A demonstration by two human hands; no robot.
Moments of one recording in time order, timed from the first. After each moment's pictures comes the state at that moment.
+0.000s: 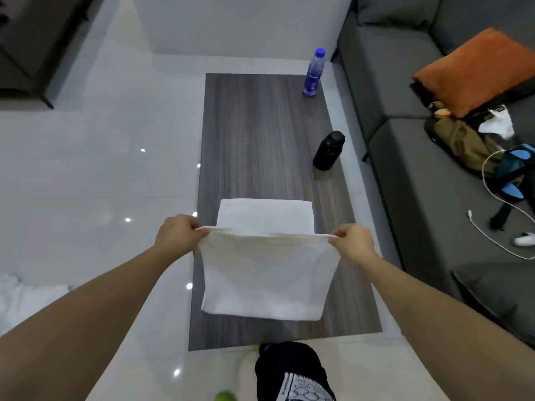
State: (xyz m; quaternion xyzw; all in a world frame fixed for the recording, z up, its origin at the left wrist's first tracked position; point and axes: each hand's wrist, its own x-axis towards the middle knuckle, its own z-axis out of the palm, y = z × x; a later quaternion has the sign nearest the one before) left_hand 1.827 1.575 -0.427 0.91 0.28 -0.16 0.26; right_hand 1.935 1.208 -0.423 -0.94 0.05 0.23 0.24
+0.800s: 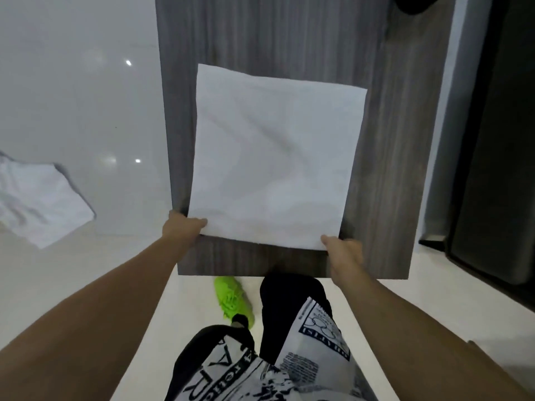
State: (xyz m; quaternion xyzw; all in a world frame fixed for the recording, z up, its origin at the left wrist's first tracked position) left_hand 1.782 1.522 -0.649 0.59 0.64 -0.35 0.34; right_hand 1.855 1.205 -0.651 -0.69 0.52 0.37 0.35
